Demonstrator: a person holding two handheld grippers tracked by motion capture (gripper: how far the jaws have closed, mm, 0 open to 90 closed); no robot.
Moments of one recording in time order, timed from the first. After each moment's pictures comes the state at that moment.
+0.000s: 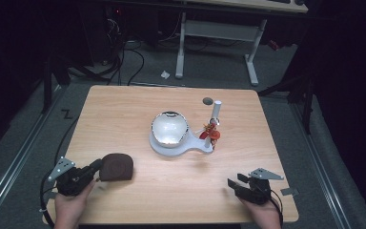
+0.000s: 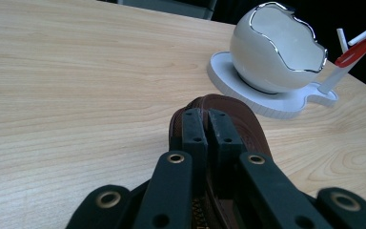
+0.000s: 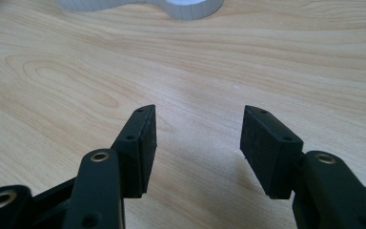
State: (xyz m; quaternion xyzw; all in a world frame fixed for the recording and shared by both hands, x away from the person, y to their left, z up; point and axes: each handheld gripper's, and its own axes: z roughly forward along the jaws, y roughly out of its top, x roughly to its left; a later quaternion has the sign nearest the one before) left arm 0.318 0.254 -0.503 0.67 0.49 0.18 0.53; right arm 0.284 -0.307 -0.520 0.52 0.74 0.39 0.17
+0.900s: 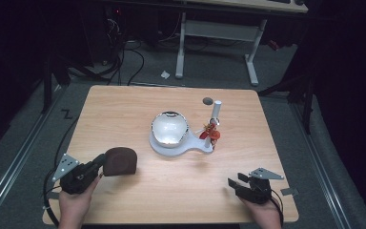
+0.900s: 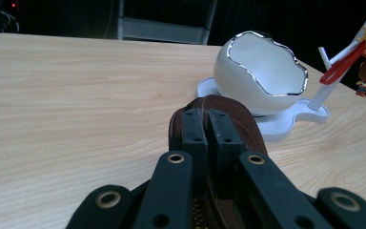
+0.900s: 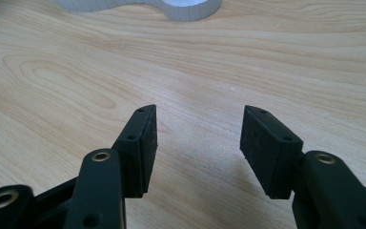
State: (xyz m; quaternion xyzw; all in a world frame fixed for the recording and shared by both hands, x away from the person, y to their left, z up) left arm 0.315 0.230 -0.479 0.67 0.46 0.22 0.55; right arm 0.285 -0.308 -0.520 0.52 0.74 0.39 0.17
